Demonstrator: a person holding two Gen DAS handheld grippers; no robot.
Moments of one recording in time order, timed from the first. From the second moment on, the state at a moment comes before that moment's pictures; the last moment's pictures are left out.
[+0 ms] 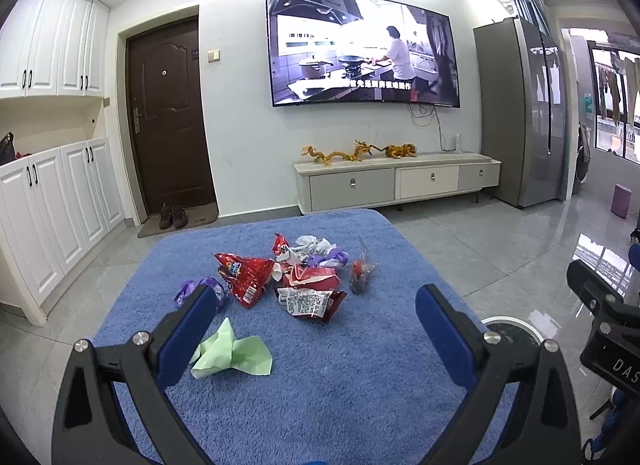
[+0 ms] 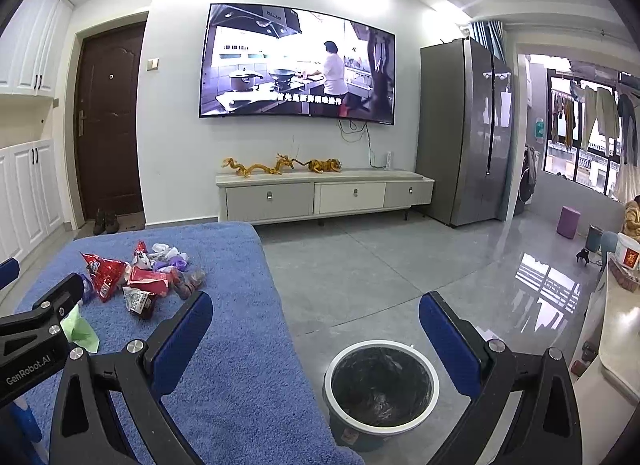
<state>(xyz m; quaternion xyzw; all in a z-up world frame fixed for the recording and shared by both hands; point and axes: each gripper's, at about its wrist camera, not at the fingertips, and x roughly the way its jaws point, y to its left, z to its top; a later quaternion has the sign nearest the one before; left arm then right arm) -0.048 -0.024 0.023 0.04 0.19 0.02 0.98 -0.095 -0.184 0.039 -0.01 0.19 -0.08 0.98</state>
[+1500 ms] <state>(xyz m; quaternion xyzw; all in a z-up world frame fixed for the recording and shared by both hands) -0.058 -0.033 0.026 0.07 0.20 0.02 0.98 -0.106 -0.194 0.044 0.01 0.17 -0.08 0.98</state>
